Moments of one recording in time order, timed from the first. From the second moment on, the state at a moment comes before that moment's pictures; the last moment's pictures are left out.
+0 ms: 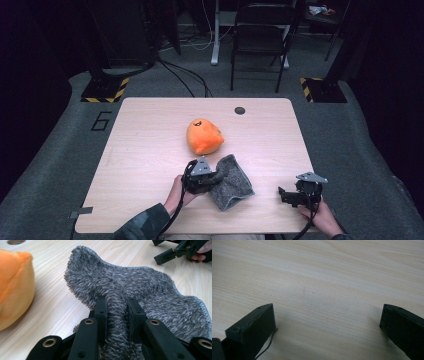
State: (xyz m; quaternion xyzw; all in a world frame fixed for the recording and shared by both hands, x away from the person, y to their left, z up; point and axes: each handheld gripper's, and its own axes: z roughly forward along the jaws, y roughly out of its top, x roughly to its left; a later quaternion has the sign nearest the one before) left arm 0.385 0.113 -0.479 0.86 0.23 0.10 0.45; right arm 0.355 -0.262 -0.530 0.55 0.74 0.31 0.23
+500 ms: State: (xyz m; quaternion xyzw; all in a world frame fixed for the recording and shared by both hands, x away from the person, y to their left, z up) left arm 0.408 0.072 -0.507 0.87 0.23 0.07 0.43; right arm 0.355 -0.262 -0.530 0.55 0.74 0.31 0.23
